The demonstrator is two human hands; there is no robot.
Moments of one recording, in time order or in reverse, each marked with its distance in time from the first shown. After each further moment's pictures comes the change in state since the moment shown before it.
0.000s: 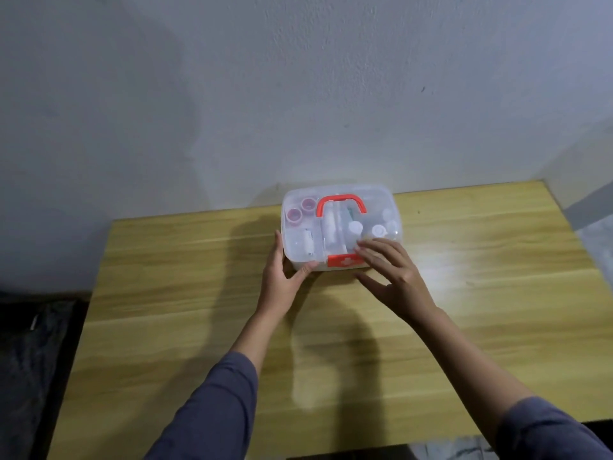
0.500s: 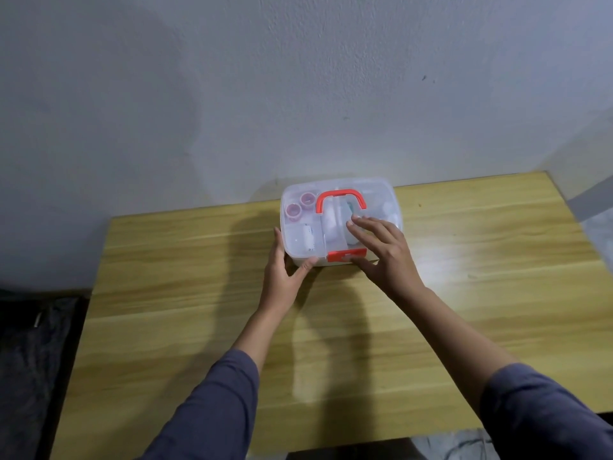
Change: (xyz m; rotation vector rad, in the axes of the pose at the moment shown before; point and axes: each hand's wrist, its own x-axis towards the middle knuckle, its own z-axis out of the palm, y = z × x) left_hand -0.005 0.004 0.003 0.040 0.003 0.008; right_hand 0.022 0.005 0.012 -0.067 -0.104 0.161
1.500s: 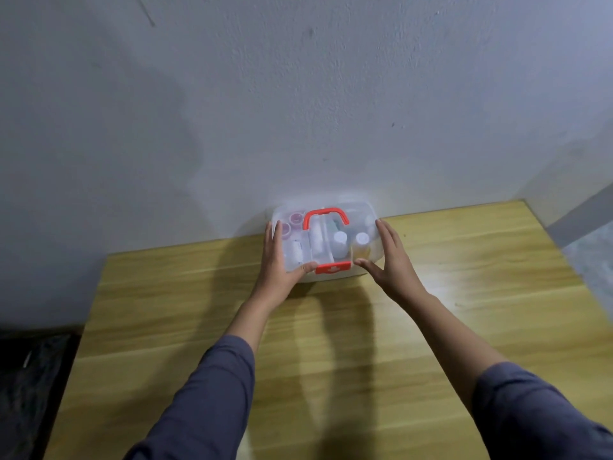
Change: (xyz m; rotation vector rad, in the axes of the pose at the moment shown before) left_hand 0.057 0.041 0.003 0.311 -0.033 0.284; right_hand 0.022 0.031 -0.024 0.251 -0.101 0.454
